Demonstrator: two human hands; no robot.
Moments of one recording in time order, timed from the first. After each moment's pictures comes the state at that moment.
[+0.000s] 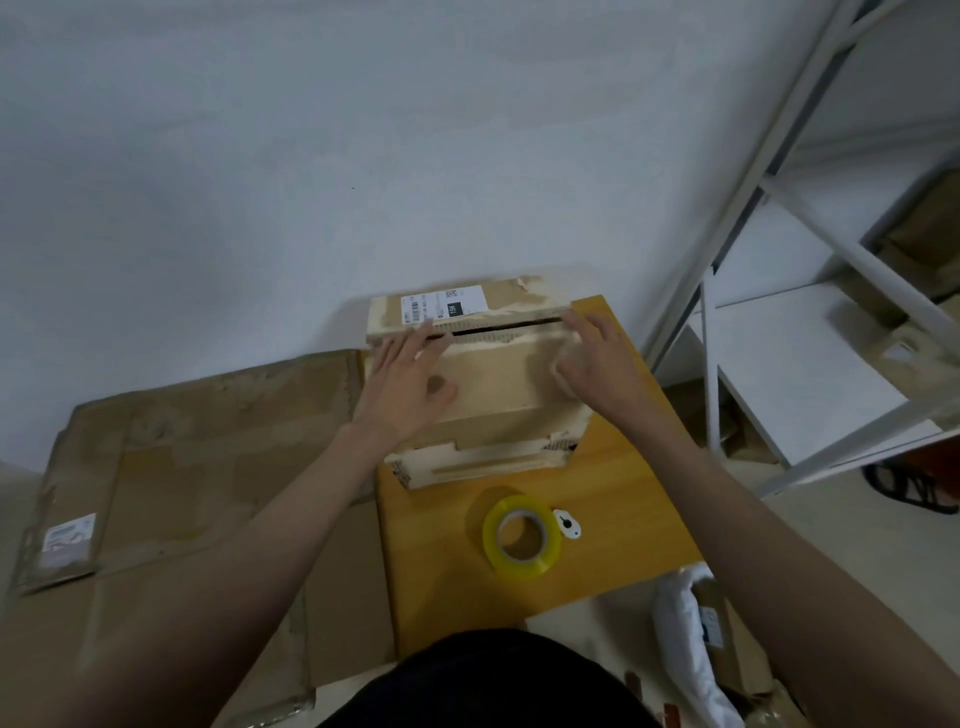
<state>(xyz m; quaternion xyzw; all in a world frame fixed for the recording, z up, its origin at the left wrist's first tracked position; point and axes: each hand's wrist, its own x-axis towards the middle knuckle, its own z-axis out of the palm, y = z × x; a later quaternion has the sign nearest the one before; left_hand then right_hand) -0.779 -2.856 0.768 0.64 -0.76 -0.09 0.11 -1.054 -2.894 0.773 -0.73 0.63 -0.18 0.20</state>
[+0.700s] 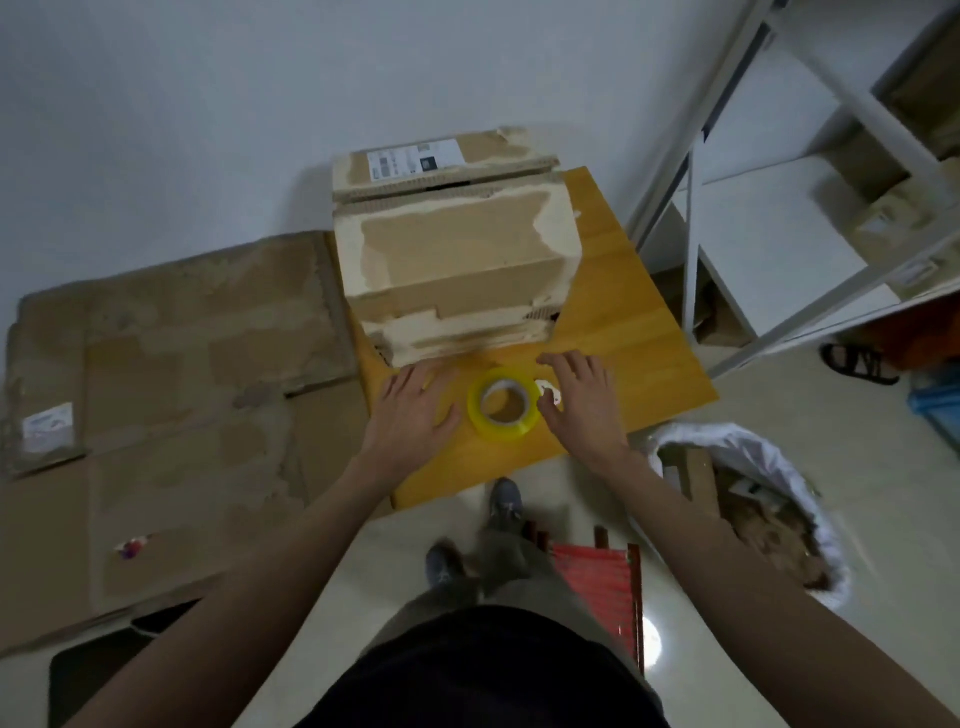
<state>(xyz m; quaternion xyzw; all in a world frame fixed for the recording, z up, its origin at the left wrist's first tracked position) -0.806 -2.689 0.672 0.61 -0.78 -0.13 0.06 -1.053 -2.703 0.674 -0.76 0.62 -0.13 0.12</state>
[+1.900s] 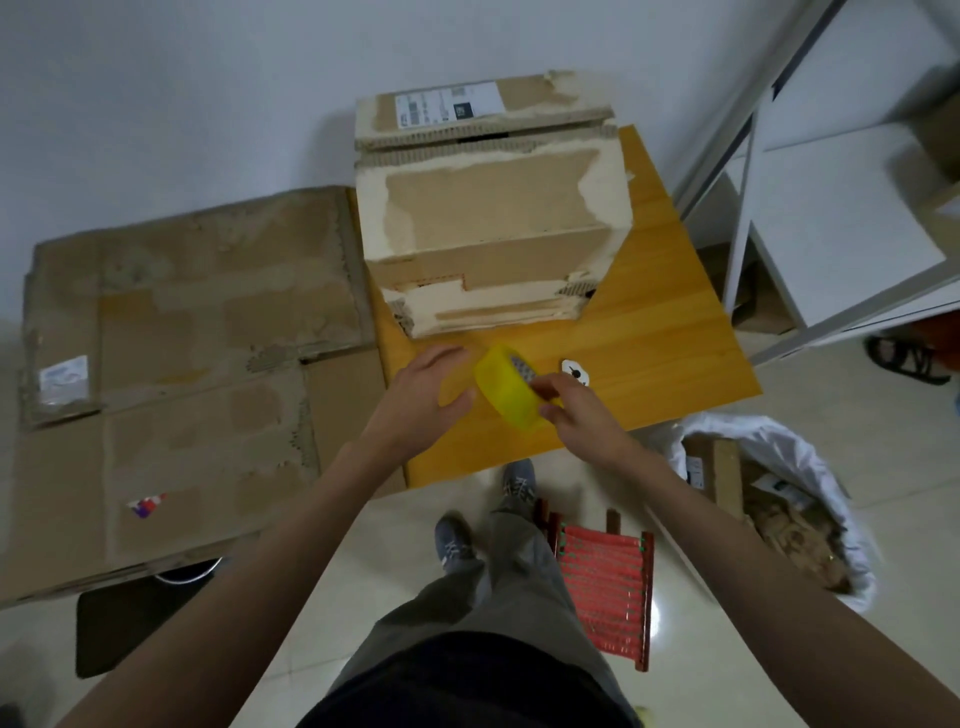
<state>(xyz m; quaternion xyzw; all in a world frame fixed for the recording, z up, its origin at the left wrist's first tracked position) -0.791 -2.689 0.671 0.60 -0.72 -0.31 0.14 -1.036 -2.706 0.643 -0.71 0.54 -0.08 0.45</state>
